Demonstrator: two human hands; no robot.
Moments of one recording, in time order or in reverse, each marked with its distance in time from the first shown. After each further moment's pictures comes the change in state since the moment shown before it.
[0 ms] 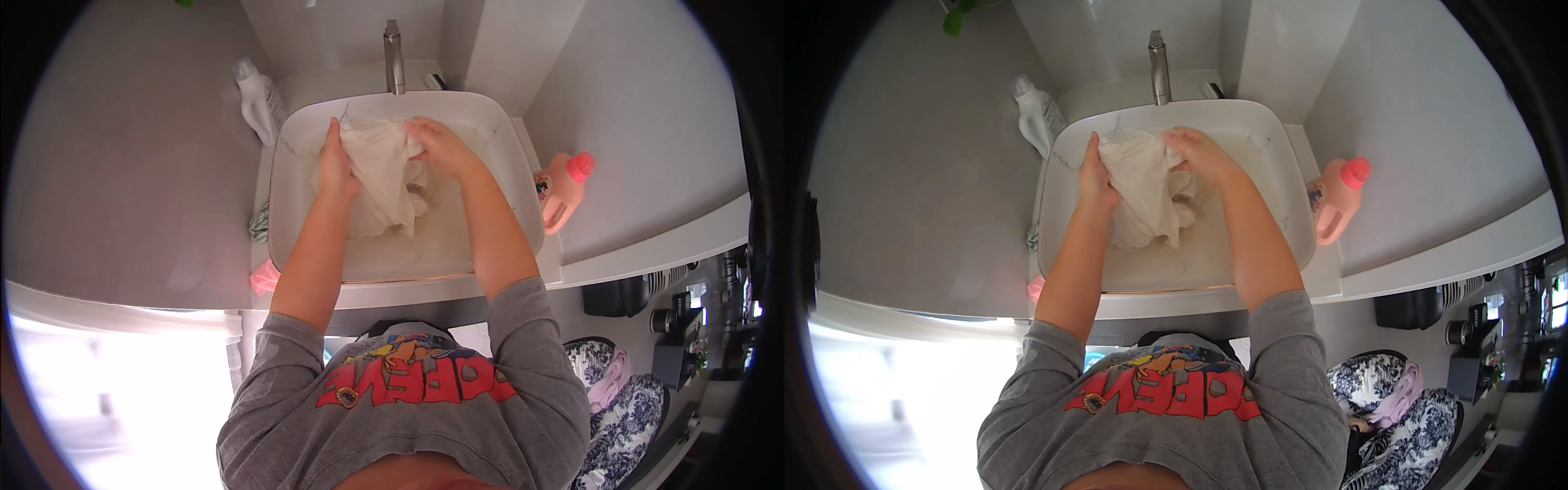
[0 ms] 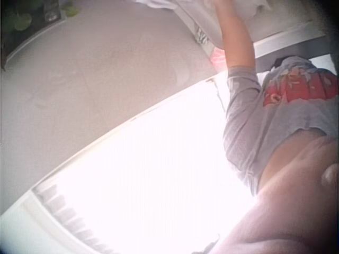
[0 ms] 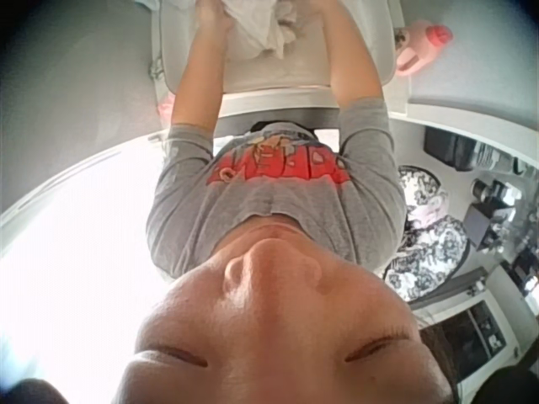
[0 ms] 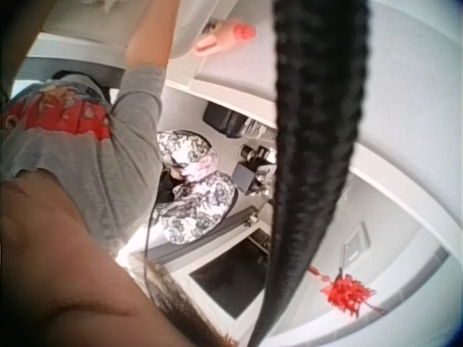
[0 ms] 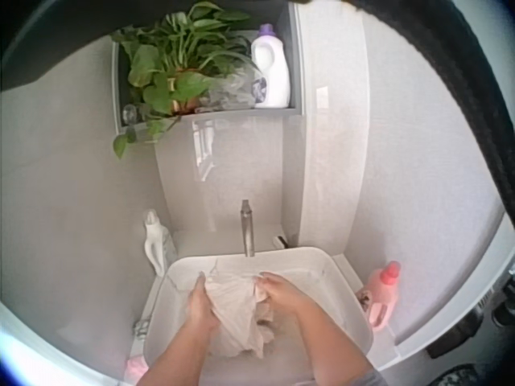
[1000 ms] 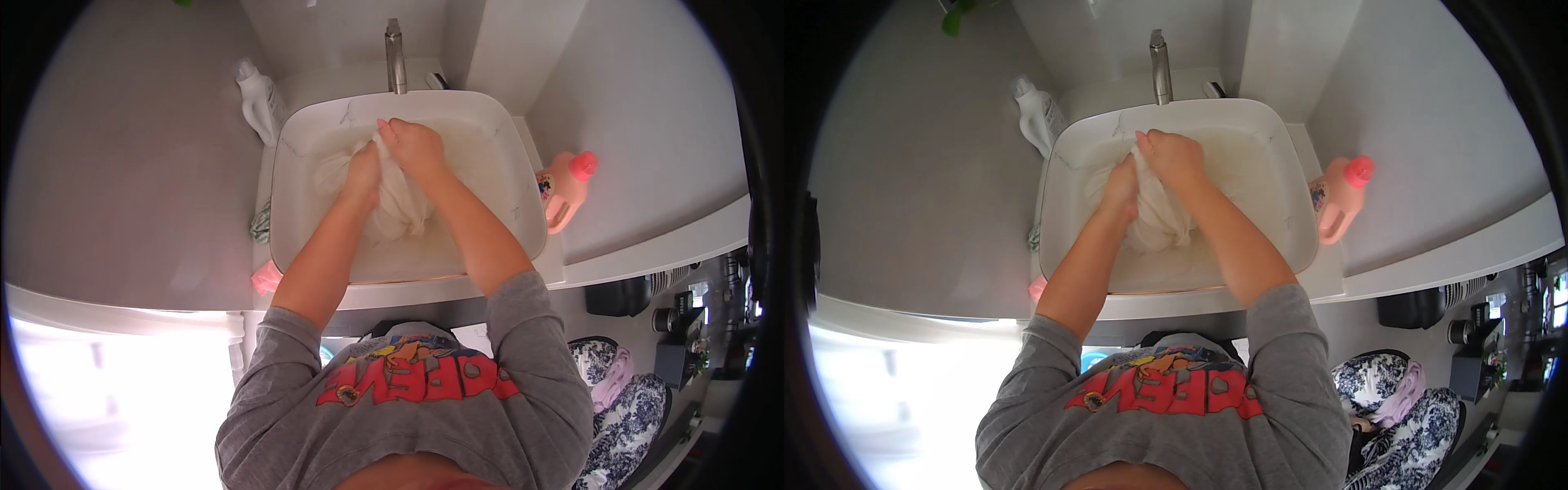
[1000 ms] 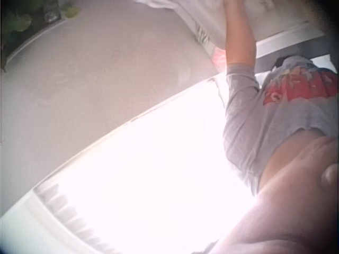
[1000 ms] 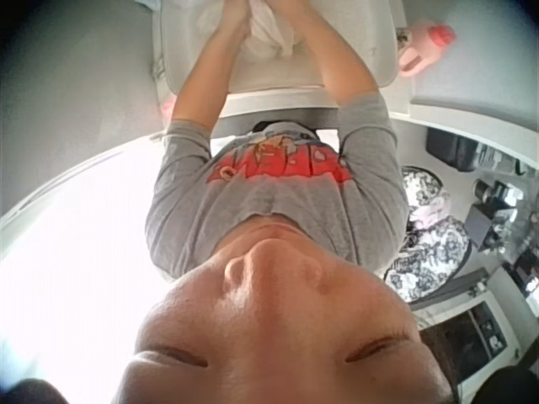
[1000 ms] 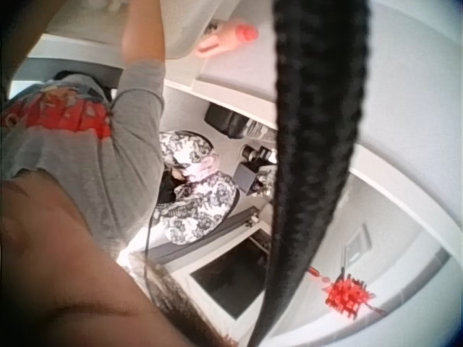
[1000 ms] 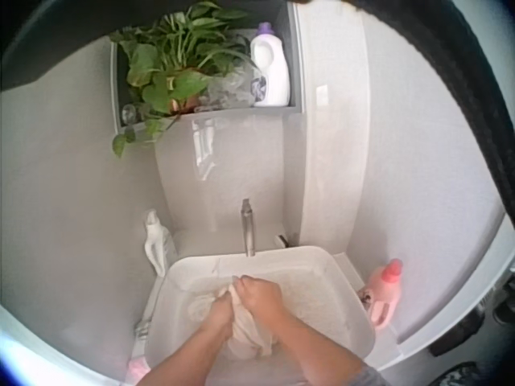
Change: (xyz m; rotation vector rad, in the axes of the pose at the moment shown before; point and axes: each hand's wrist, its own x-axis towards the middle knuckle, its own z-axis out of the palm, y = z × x) left_hand 0.022 -0.049 -0.021 0.267 0.027 -0.134; right_hand 0.006 -0.016 0.056 -1.052 0.495 -0.416
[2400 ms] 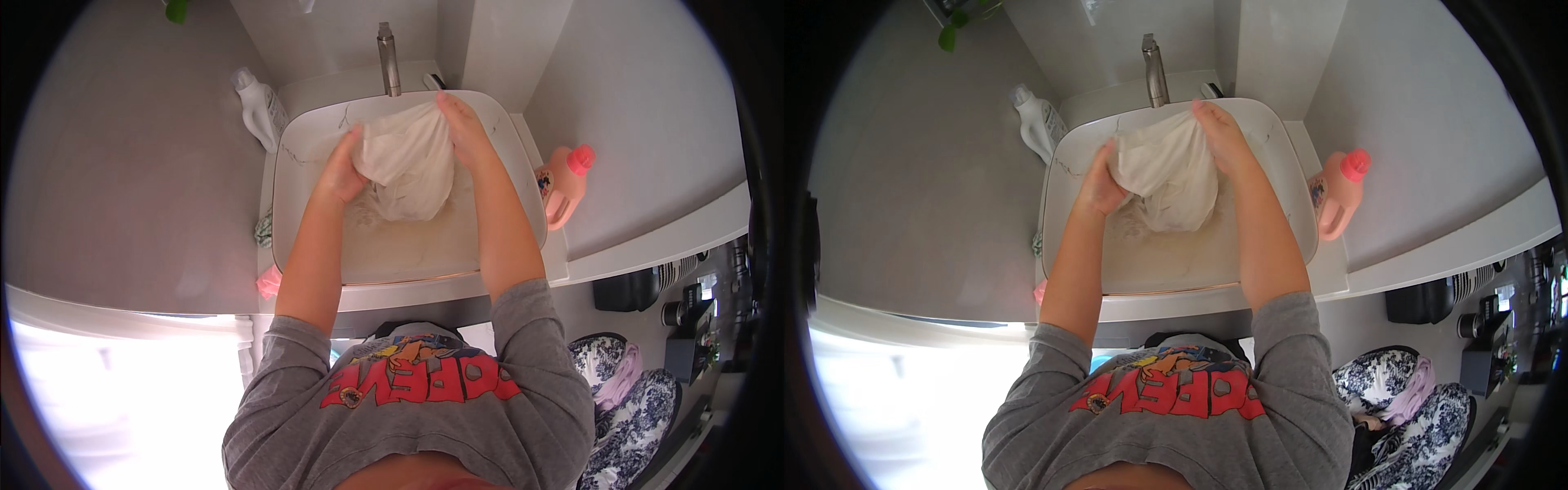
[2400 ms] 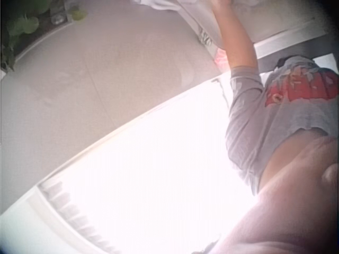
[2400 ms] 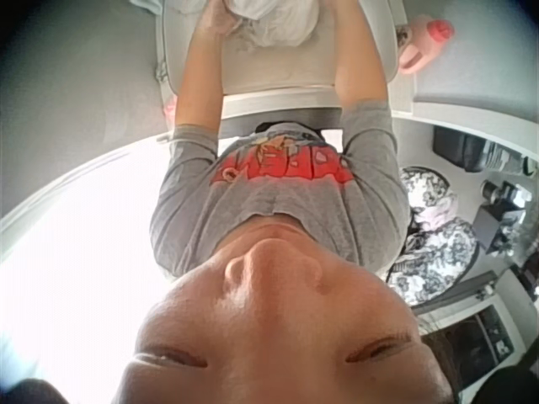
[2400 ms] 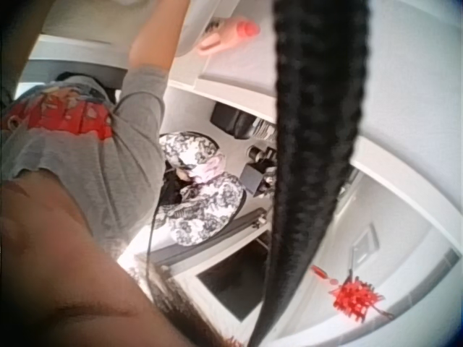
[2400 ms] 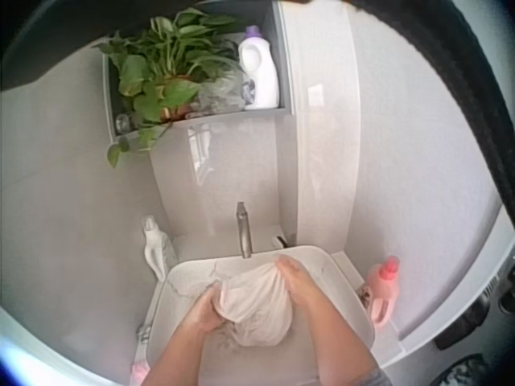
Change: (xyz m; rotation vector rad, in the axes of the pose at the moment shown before) left_hand -0.041 0.055 0.009 -0.100 -0.352 0.005; right_hand 0.006 0.064 -0.045 1.345 -0.026 0.358
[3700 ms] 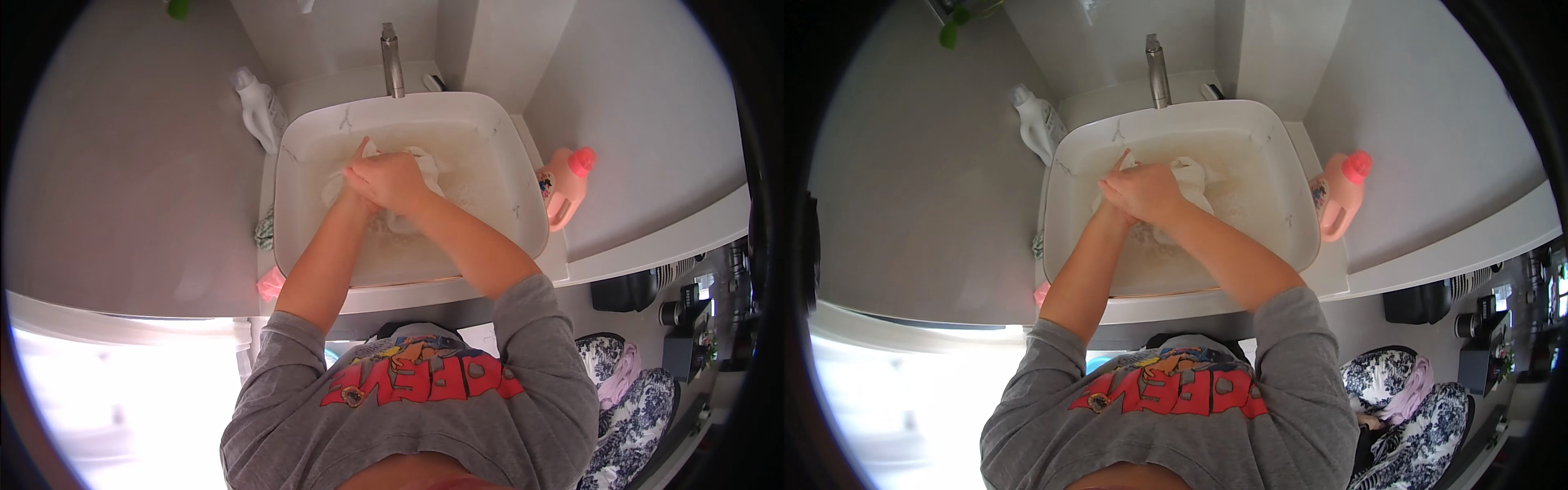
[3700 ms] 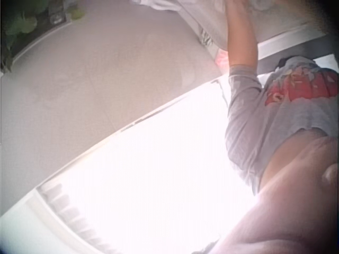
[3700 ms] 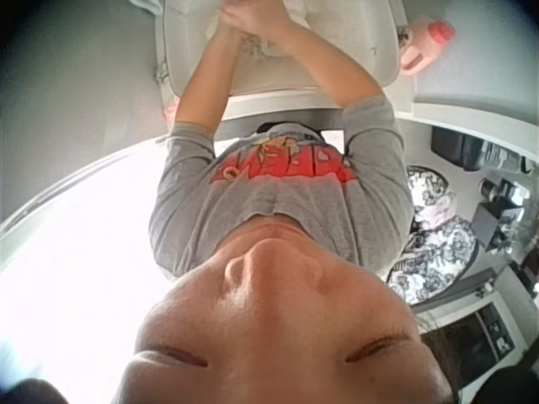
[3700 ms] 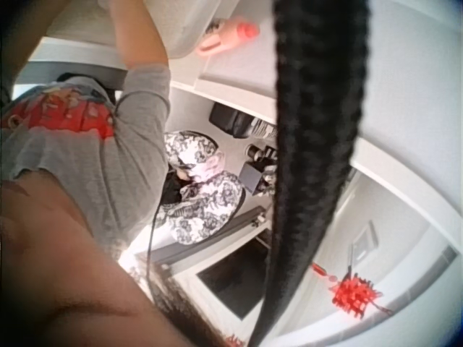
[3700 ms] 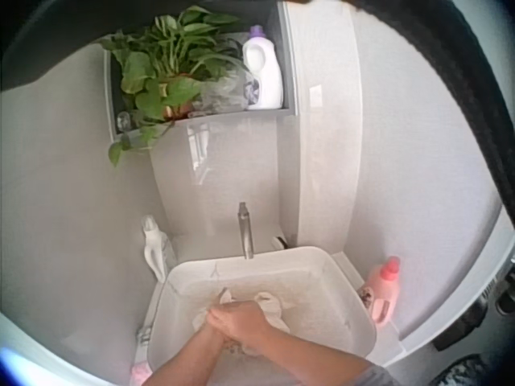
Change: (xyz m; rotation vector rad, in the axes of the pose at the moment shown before) left_hand 0.039 -0.054 -0.042 -0.221 0.208 -0.179; right_hand -0.048 0.043 0.090 -1.208 -0.256 -0.588
